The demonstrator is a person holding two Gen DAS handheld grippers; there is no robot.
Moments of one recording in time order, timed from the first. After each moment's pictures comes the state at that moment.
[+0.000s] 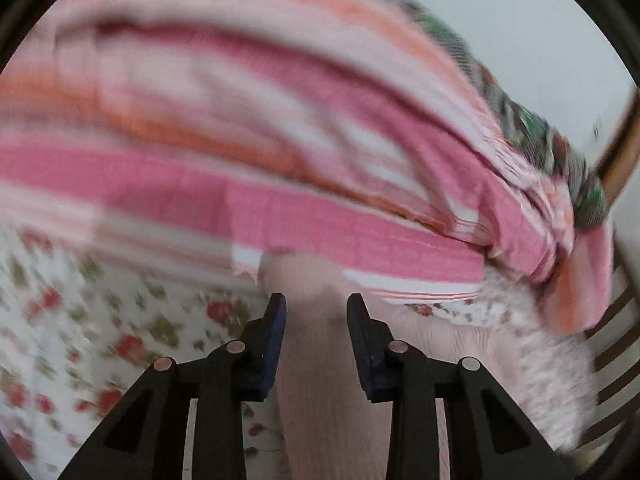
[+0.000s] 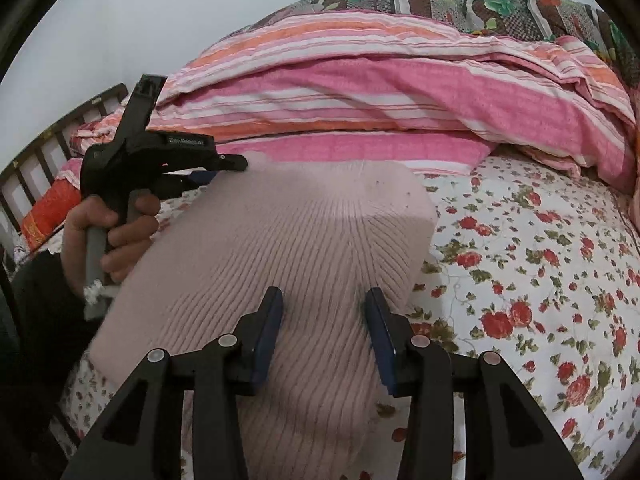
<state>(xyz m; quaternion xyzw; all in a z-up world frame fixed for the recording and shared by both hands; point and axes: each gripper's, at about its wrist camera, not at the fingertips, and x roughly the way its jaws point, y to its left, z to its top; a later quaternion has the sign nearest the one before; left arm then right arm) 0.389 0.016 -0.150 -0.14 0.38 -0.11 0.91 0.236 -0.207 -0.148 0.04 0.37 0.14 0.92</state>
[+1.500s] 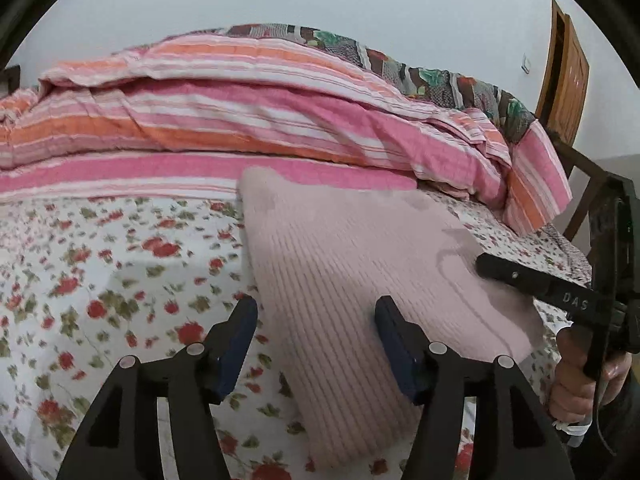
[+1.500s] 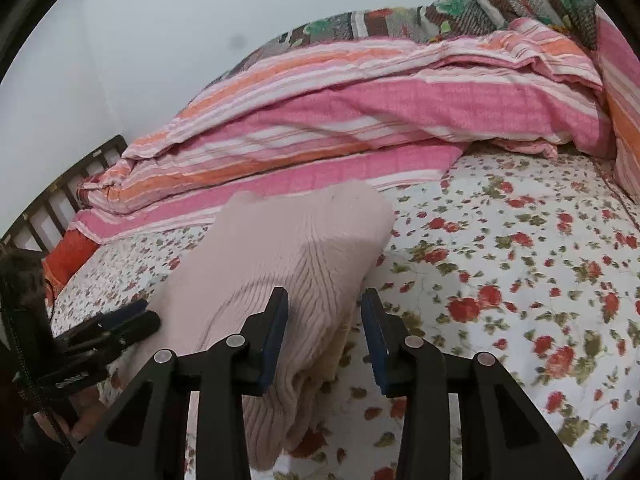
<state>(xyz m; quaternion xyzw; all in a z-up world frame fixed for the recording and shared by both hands) 0.212 0.002 -0.154 -0.06 0.32 -0.15 0.93 0.223 -0.233 -0.149 0.10 0.34 0.13 0.93</state>
